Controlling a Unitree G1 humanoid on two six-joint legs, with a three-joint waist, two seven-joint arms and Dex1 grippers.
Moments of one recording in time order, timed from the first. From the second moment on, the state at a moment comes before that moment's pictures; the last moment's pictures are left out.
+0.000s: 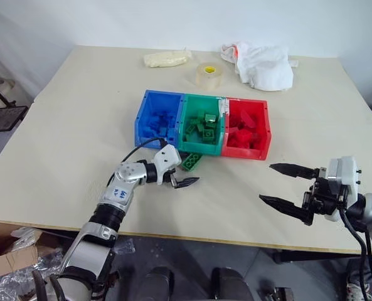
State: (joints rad) left arm -0.68 0.28 -0.19 0.58 -0.05 -0.13 -0.88; right arm 0.04 -0.78 -0.36 -0.39 0.69 0.35 1.10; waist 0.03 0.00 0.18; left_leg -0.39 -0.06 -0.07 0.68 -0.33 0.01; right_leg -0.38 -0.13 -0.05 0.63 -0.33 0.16
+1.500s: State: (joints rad) left arm -1.02 0.31 -0.09 0.68 -0.11 -0.04 -0.91; right arm -0.06 -0.80 -0.39 -0.29 0.66 0.33 1.08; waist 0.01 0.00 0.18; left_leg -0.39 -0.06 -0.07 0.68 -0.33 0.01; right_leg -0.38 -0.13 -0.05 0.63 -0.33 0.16
